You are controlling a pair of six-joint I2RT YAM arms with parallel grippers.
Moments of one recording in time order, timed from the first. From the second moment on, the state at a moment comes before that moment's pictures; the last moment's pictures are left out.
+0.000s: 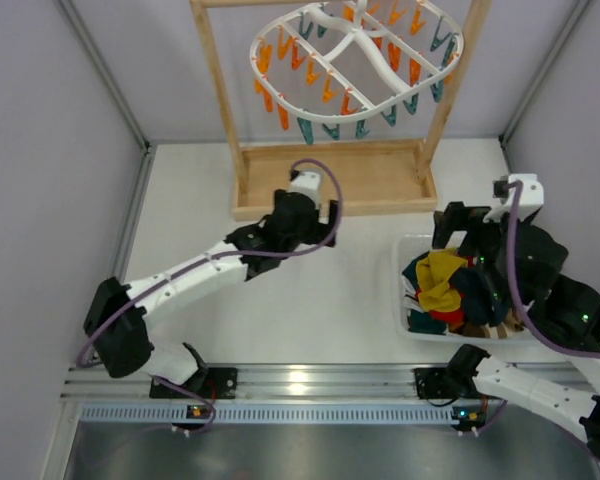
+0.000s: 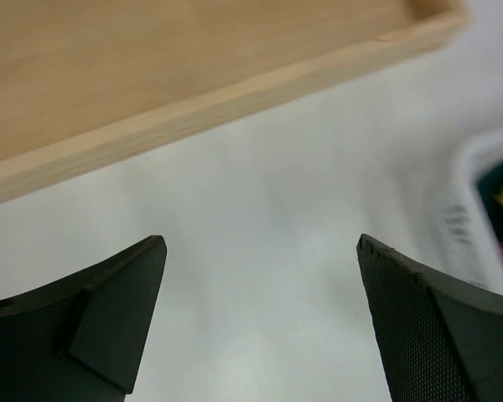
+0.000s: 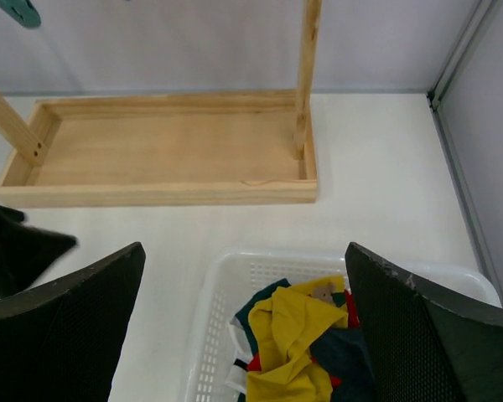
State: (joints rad) left arm -0.94 1.48 1.18 -0.17 -0.35 -0.35; right arm 0.83 0.66 1.22 -0.73 0.75 0.19
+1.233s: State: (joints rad) left arm -0.39 0.63 0.92 -0.66 -0.41 -0.28; right arm 0.37 0.43 0.94 -0.72 0.31 0.11
